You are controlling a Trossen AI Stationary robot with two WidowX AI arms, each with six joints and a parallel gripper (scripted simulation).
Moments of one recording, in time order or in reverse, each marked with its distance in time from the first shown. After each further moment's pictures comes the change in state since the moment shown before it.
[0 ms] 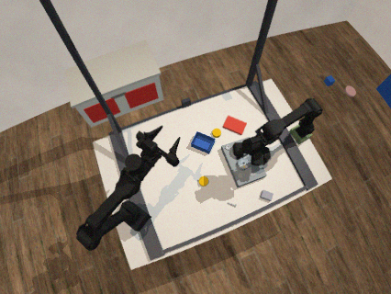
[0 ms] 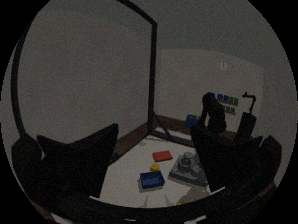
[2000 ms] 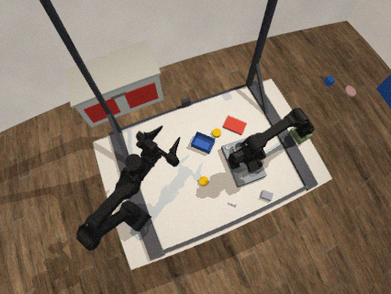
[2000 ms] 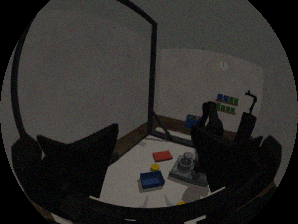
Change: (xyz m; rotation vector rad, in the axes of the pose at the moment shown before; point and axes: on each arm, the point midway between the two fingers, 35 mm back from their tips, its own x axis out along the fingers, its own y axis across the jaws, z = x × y) left arm 0.072 0.029 -0.018 -0.294 0.113 0.326; right arm 0.000 0.000 0.000 0.000 0.000 0.000
